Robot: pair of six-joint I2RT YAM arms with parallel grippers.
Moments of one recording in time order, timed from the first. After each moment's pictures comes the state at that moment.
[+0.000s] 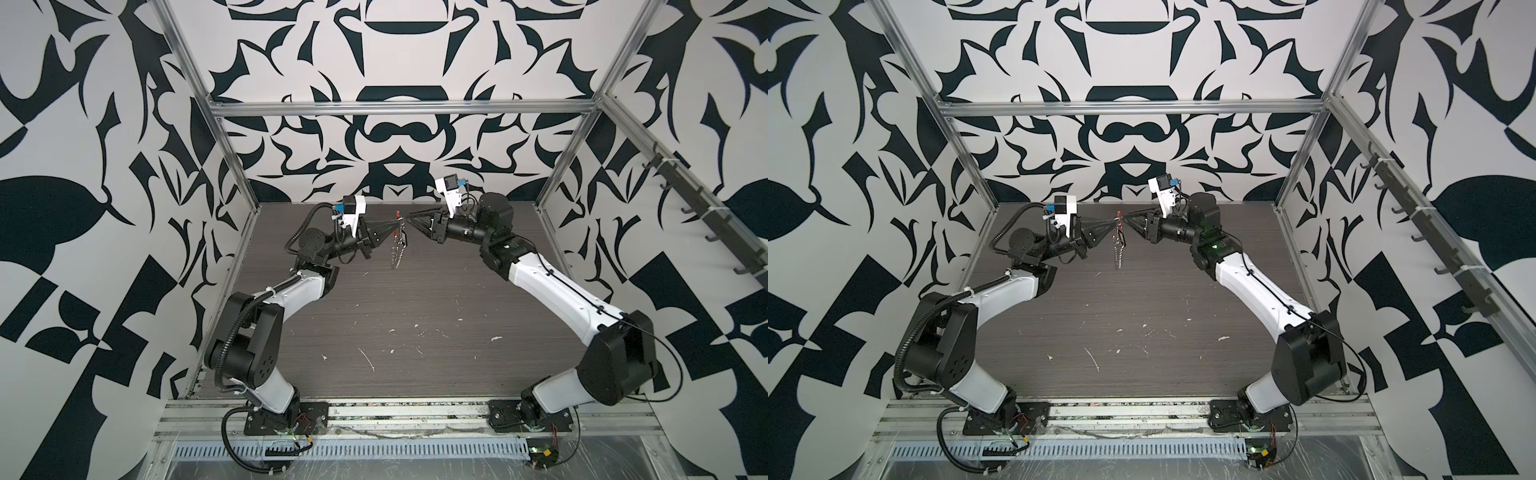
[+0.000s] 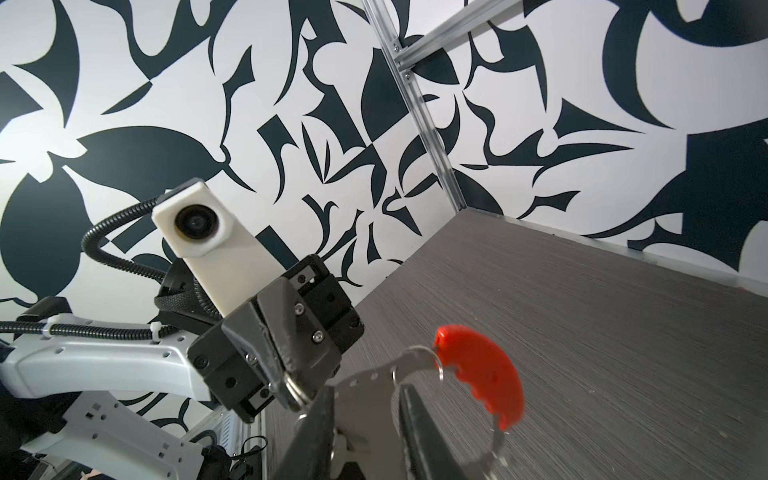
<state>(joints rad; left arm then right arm) -0.39 1.61 0.94 1.23 0.96 -0.56 0.44 1.51 1.25 0.20 -0.78 0.50</state>
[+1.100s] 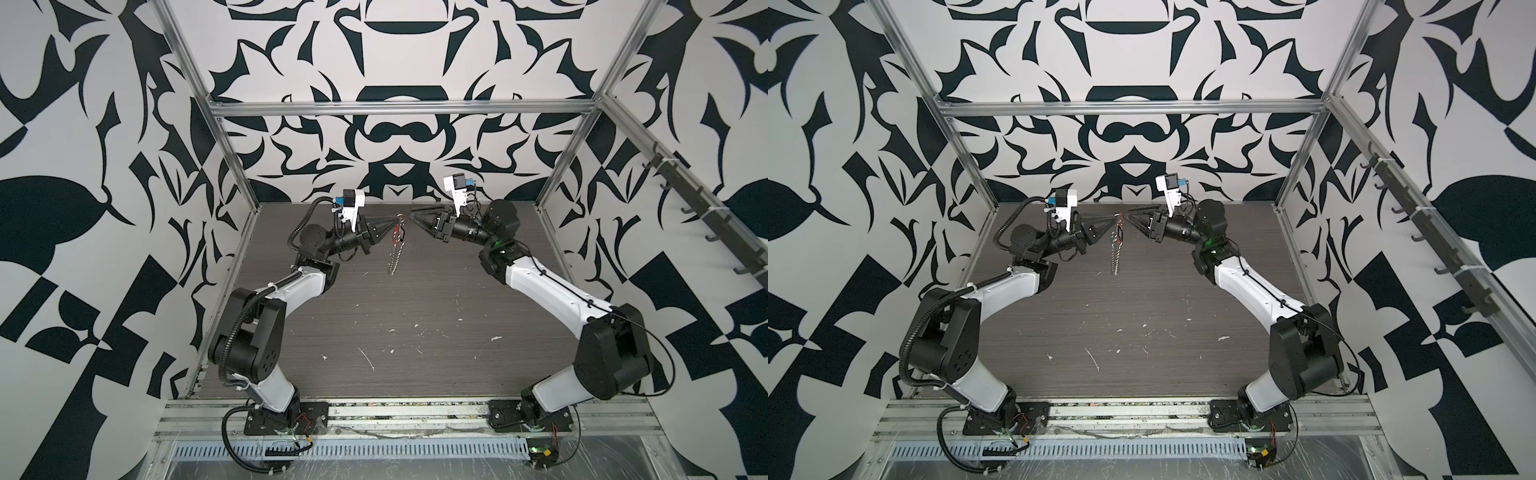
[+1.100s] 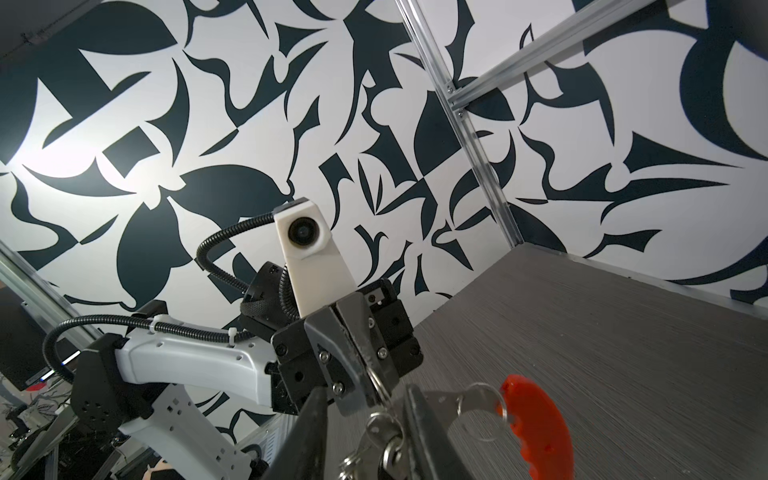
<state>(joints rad) -0.37 1.65 0.98 1.21 0.96 -0.69 0.41 1.53 1.16 0.58 -0.90 0.72</state>
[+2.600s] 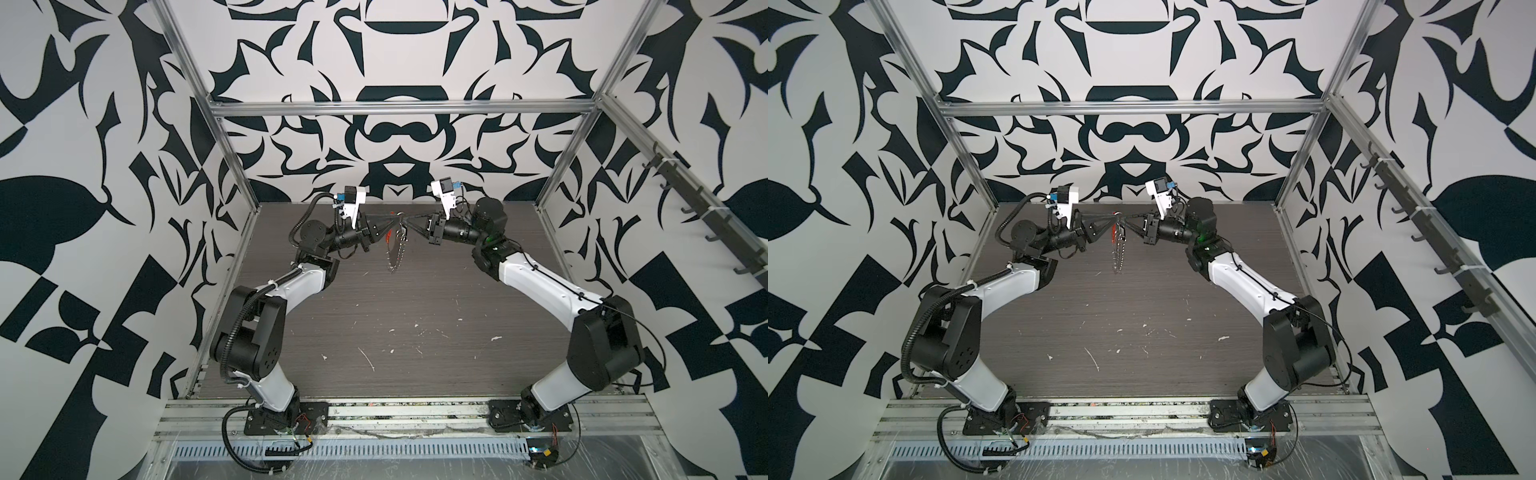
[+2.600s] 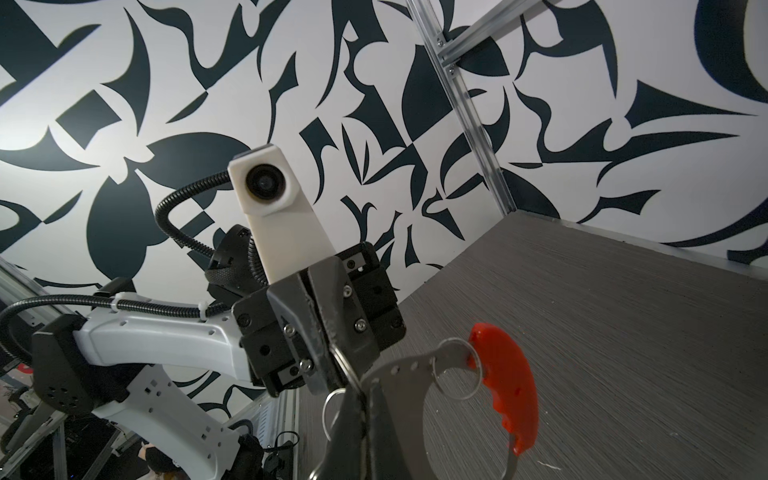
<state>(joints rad) -0.36 1.66 1.02 1.15 0.99 -0.69 0.43 1.58 1.22 0.37 -0.89 0.57</state>
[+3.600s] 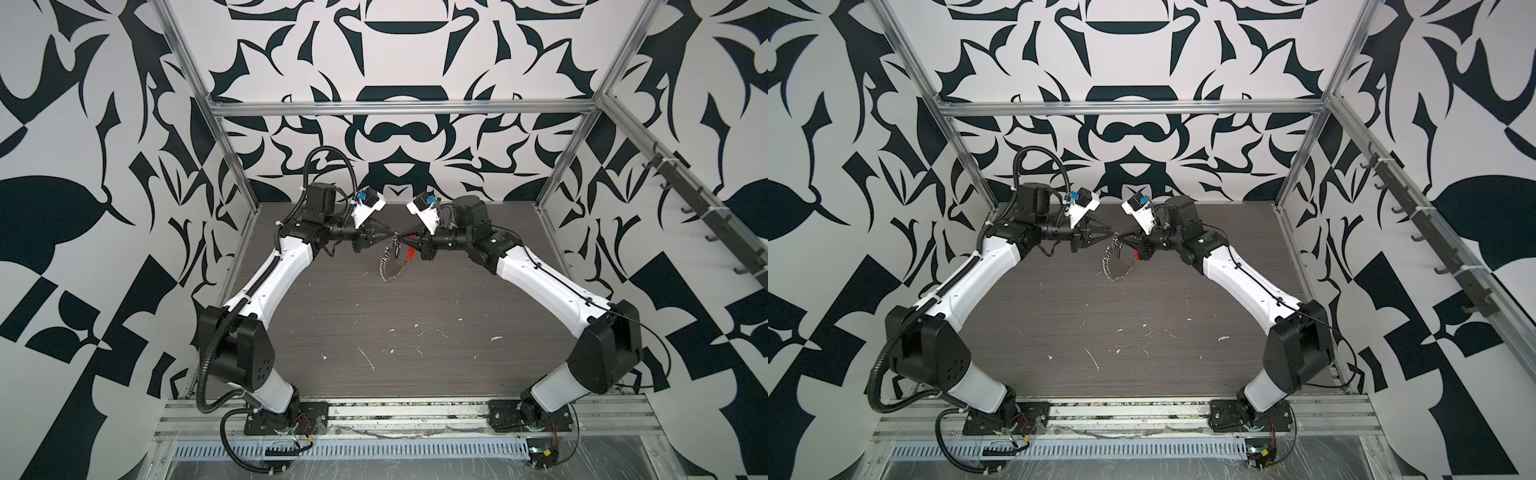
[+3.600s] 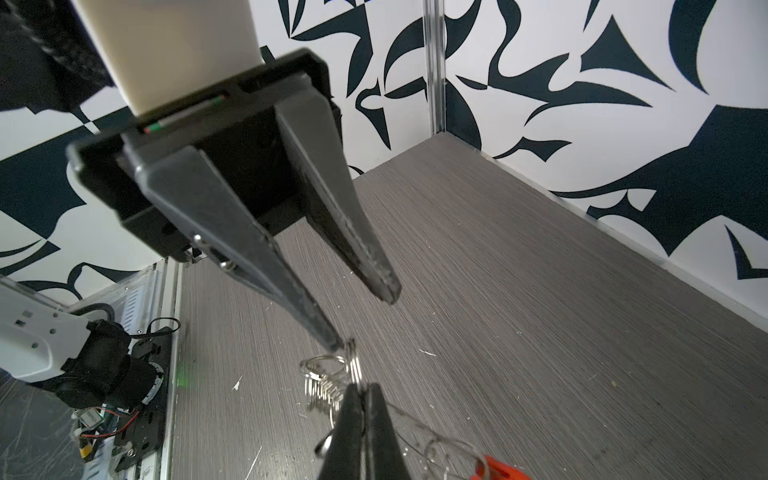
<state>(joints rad) -0.33 1.60 1.46 -0.45 0.98 0.46 0.51 1.57 1.38 -0.24 -0.67 -0.05</state>
